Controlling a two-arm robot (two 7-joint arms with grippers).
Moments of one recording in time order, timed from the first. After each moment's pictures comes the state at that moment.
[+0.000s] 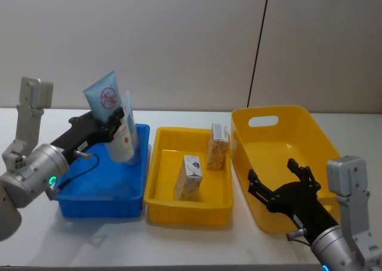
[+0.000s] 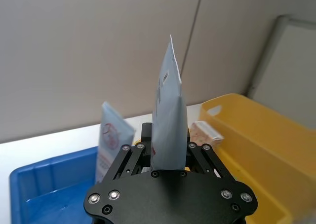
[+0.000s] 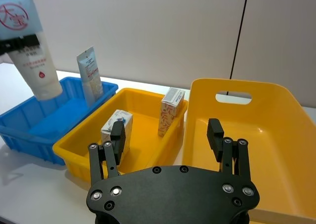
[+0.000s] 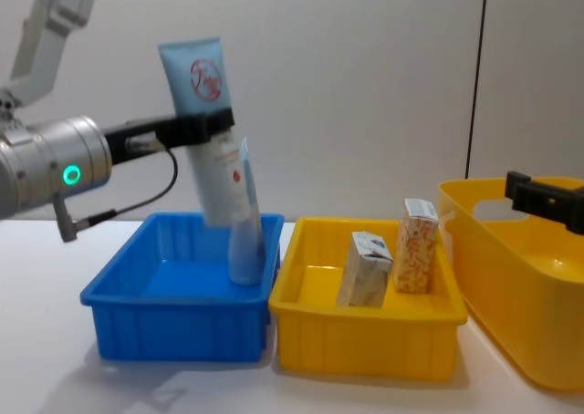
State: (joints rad) left arm -0.60 0.20 0.28 -1.11 -0.49 0.02 -0.49; right arm -0.01 0.34 -0.23 -1.77 0.29 0.03 0.07
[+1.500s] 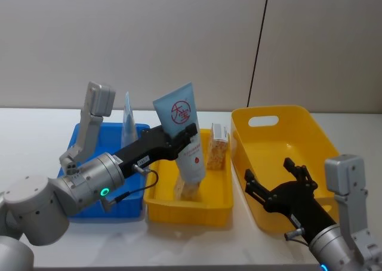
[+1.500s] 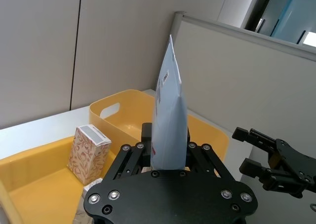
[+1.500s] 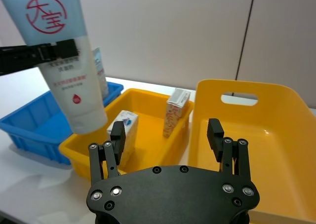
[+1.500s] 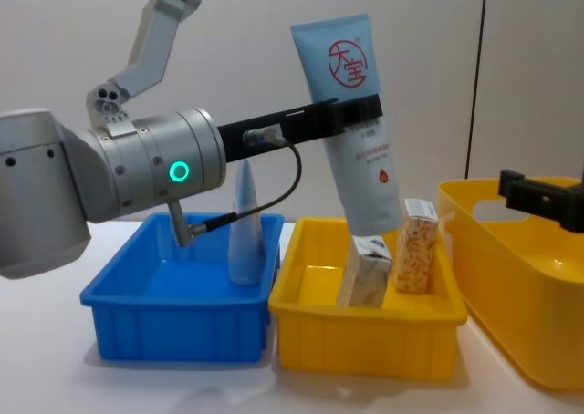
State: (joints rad) left arm -0.60 0.14 0.41 -1.18 -0.60 0.10 -0.68; right arm -0.01 0.34 -0.23 -1.77 0.29 0.04 0.08
